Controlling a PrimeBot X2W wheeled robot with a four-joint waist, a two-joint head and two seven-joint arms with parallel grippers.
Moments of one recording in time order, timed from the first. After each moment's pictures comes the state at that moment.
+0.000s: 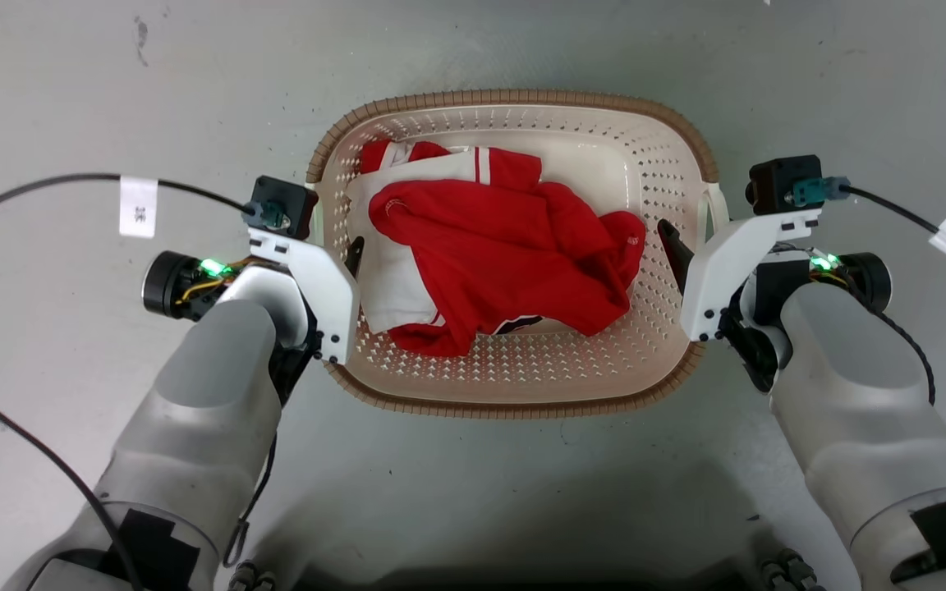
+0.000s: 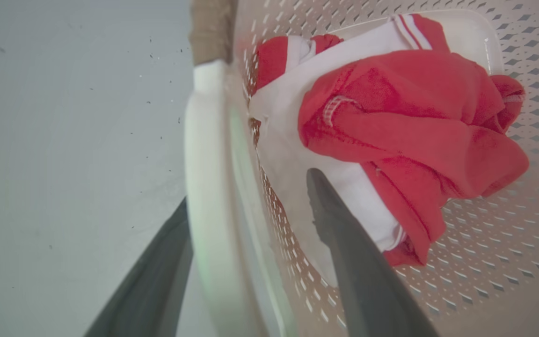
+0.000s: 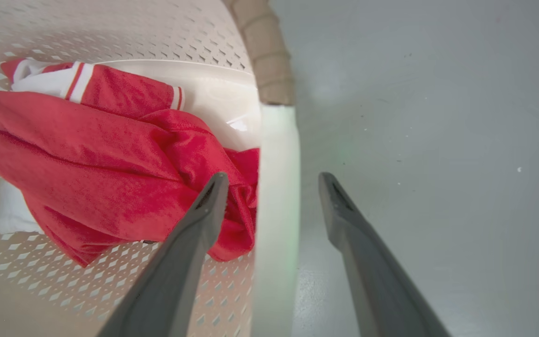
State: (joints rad) left arm -0.92 0.16 -0.46 1.12 -0.34 -0.13 0.00; right arm -0.92 -0.05 0.21 1.15 0.28 0.13 0.02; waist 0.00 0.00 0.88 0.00
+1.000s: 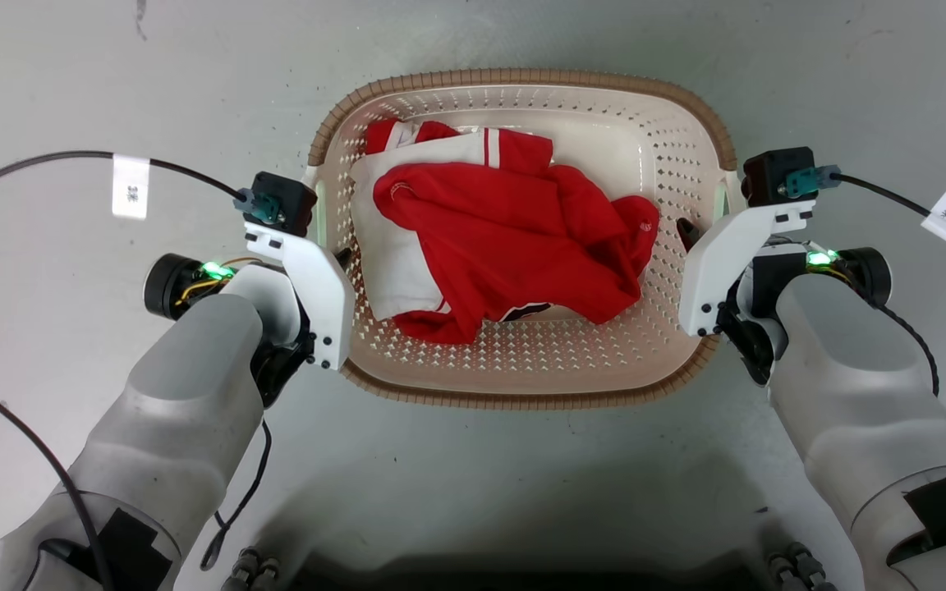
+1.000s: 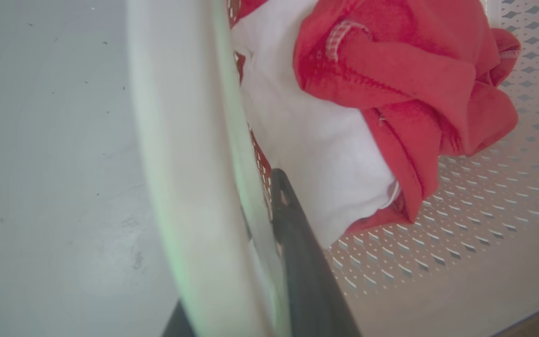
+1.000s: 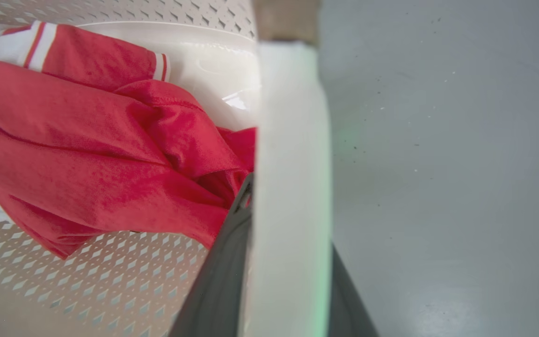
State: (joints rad) left arm -0.95 0.26 -0.83 1.04 -0.75 -0.13 0.11; right arm -0.99 -0.05 0.30 1.28 0.34 0.13 0.01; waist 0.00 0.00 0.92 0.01
